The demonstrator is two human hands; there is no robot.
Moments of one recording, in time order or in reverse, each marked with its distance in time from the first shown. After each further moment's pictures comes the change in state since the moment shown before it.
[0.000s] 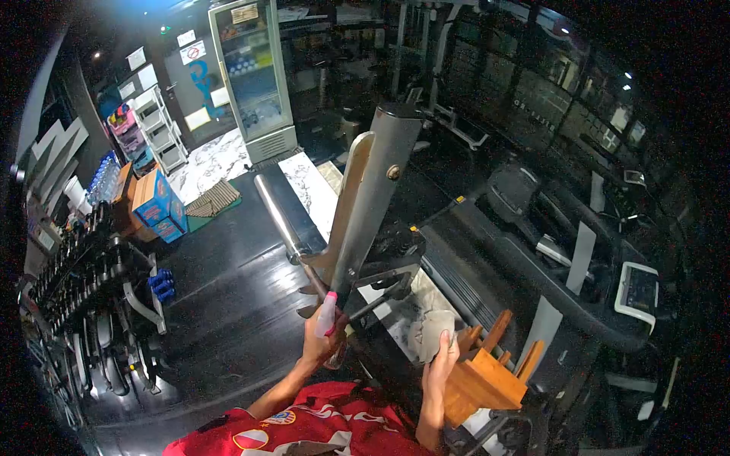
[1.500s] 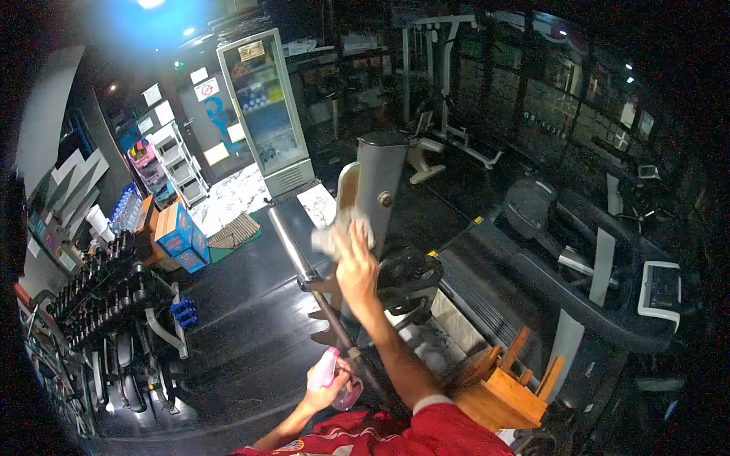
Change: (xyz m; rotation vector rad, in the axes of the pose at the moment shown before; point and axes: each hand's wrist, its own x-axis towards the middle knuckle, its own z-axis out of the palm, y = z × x) left_hand -0.055 0.005 -0.008 -0.268 -0.159 0.036; right_hand 0.096 0.041 0.229 -0.845 -0.431 -1.141
